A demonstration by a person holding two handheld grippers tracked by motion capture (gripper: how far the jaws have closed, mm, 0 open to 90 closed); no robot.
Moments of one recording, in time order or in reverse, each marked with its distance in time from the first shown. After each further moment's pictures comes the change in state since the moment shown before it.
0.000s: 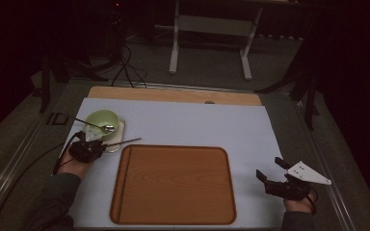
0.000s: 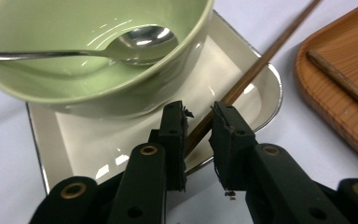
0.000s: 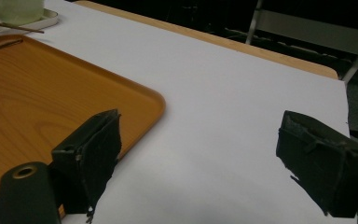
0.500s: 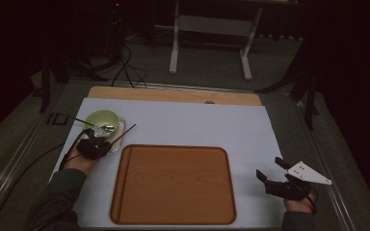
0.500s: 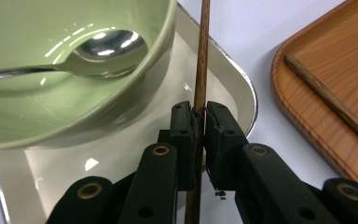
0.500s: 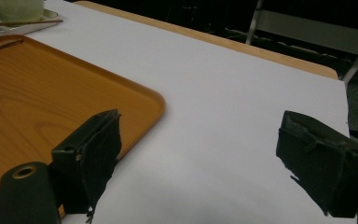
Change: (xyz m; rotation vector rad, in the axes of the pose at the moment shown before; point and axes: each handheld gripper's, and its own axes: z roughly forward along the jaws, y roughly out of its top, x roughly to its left) left arm -0.007 0.015 0.013 0.071 -0.057 0.002; right arm 0.000 0.000 -0.001 -0.001 -0.001 0.002
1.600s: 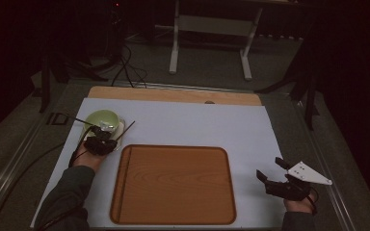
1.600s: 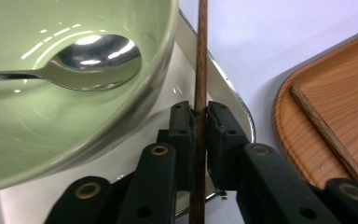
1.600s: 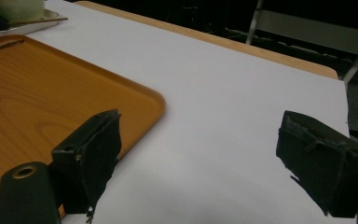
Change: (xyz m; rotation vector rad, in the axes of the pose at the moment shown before) left arm -0.006 0.016 0.015 0.031 0.009 -0.100; right arm 0.000 0.000 -0.001 -0.001 0.002 -0.002
